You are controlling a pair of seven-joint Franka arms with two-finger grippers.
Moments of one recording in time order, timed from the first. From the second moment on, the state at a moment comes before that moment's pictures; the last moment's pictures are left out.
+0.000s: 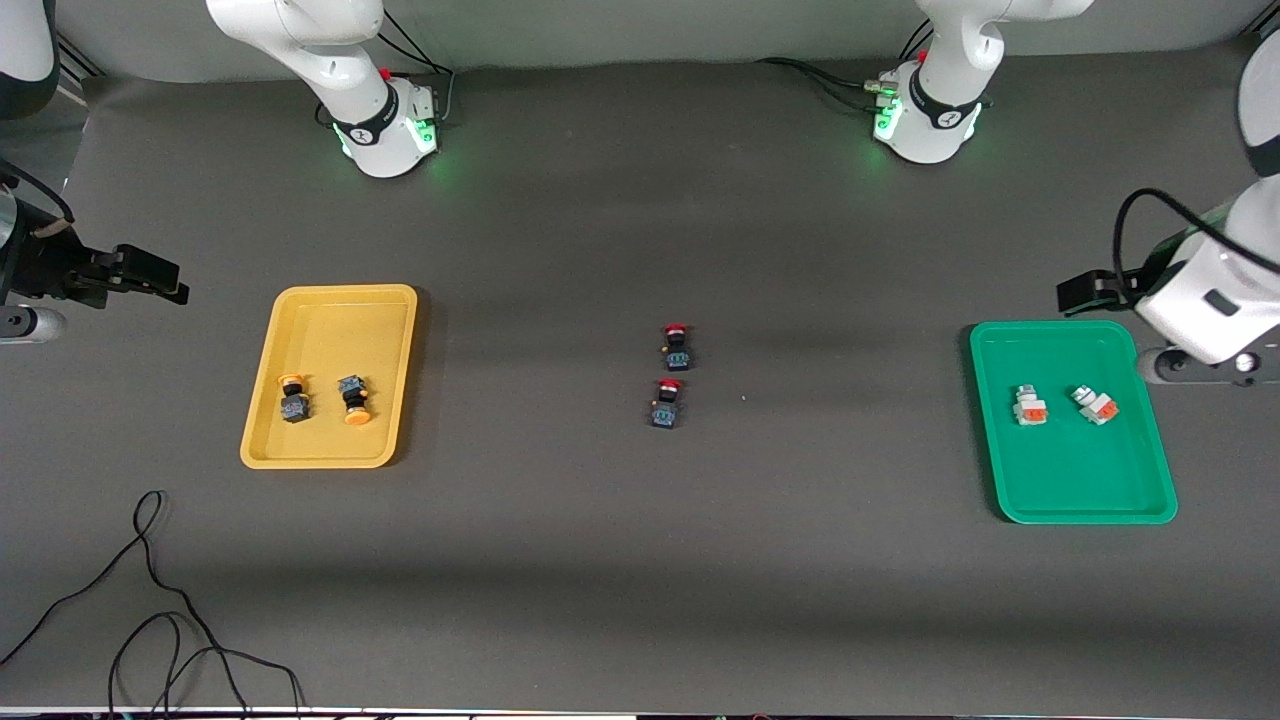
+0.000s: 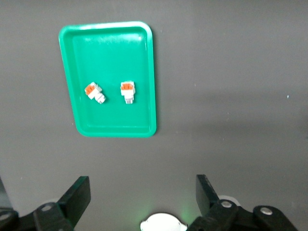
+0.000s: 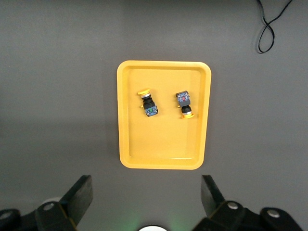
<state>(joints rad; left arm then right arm) -0.14 0.22 0.04 -1.31 0.09 1.36 -0.07 -0.06 0.03 0.03 -1.58 0.00 1.51 -0.03</state>
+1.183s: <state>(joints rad) -0.07 0.04 -0.03 -1.63 0.08 1.59 -0.04 -0.06 0.03 0.02 -1.58 0.00 1.51 -0.03</state>
